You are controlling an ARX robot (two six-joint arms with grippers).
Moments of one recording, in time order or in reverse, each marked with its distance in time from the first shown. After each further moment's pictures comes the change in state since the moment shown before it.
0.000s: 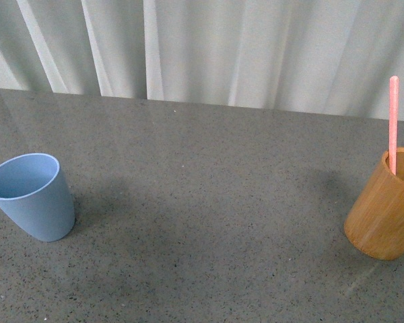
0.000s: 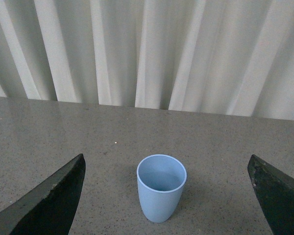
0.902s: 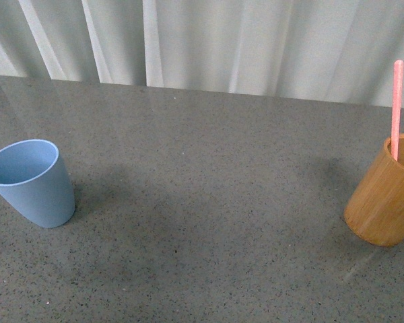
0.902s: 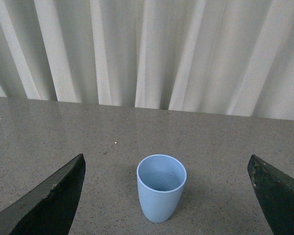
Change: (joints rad) left arm 0.000 0.000 0.000 0.000 0.000 0.000; right arm 0.000 0.000 0.000 0.000 0.000 0.000
